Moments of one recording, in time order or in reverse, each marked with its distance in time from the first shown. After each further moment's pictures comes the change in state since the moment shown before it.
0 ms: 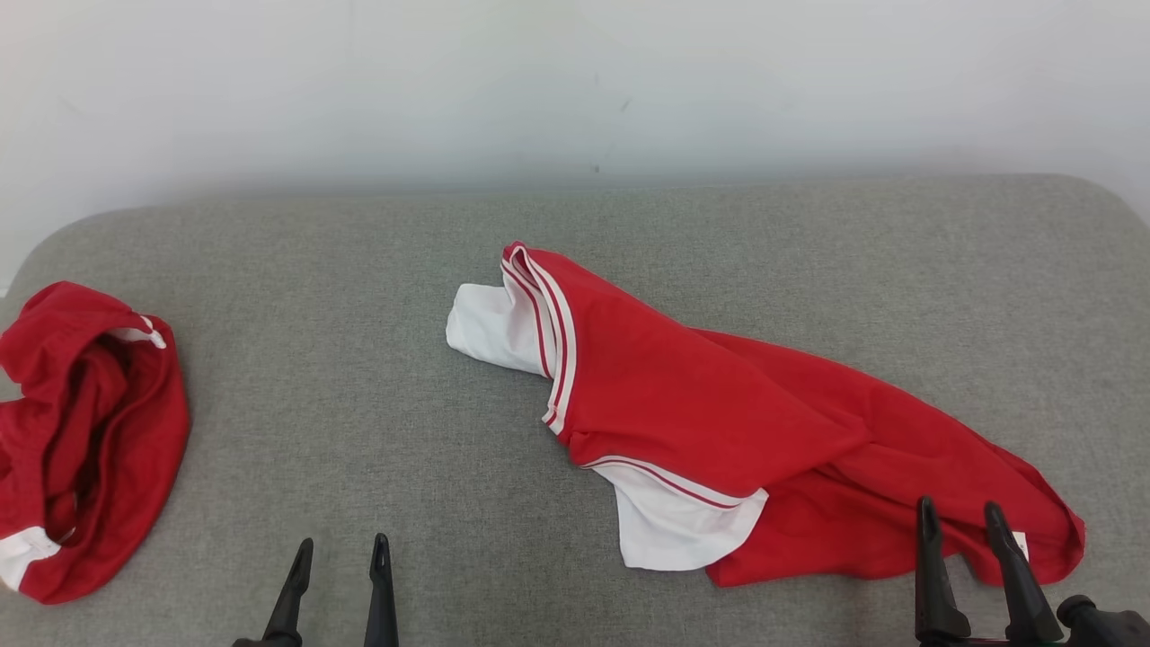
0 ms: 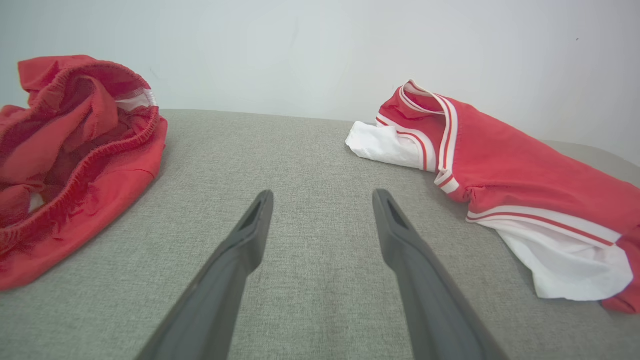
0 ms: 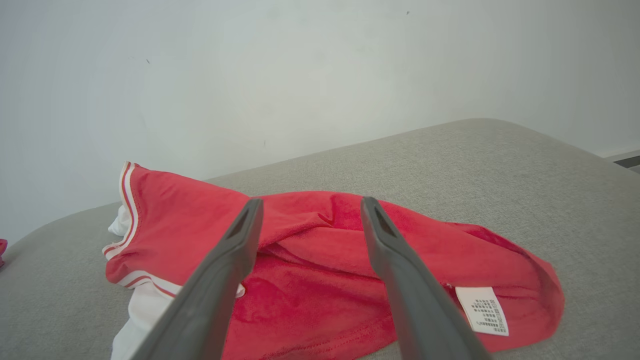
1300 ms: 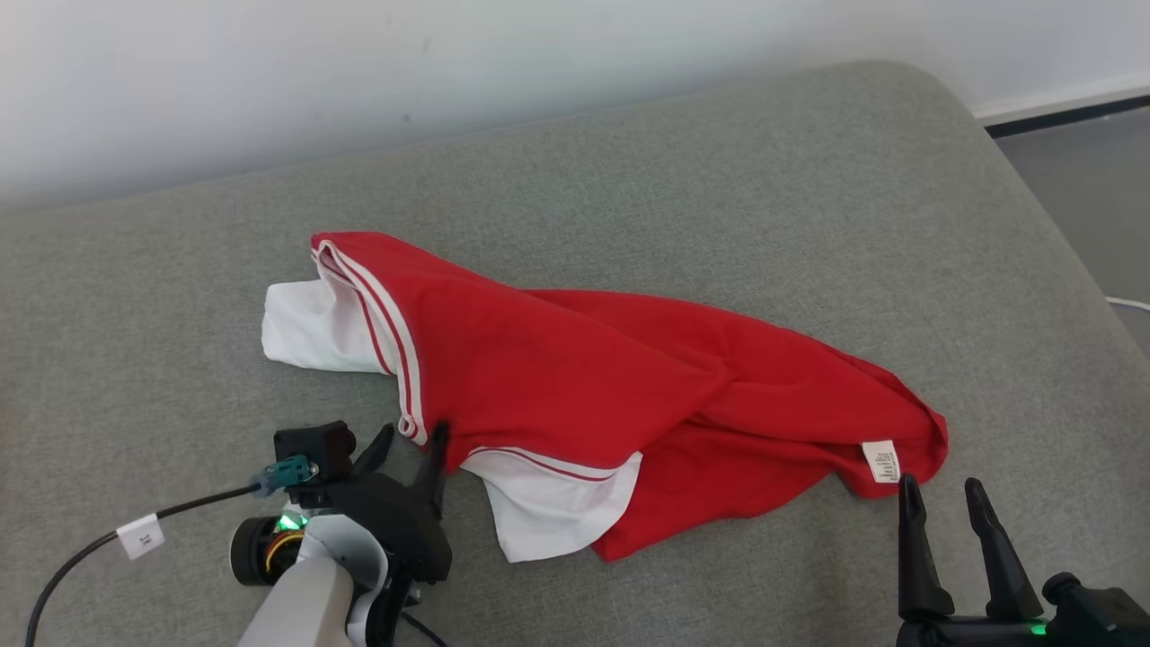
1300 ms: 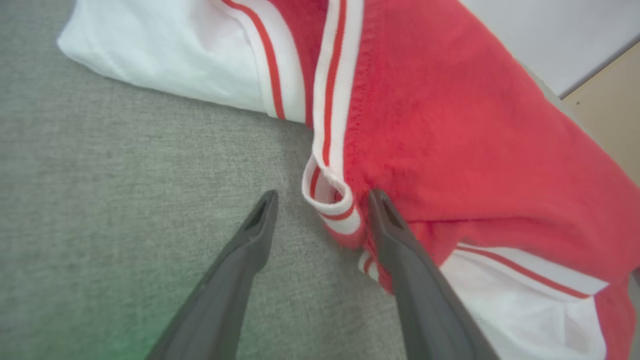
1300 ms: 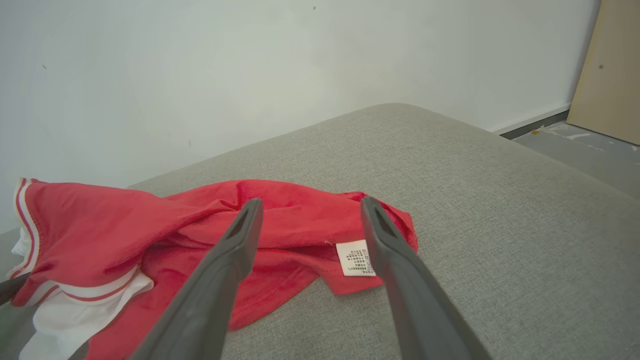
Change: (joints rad) left arm -0.552 0.005 -0.127 0.617 -0.306 -0.114 0.207; right arm -0.041 0.000 0.033 0.005 0.032 0.000 -0.002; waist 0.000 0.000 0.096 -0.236
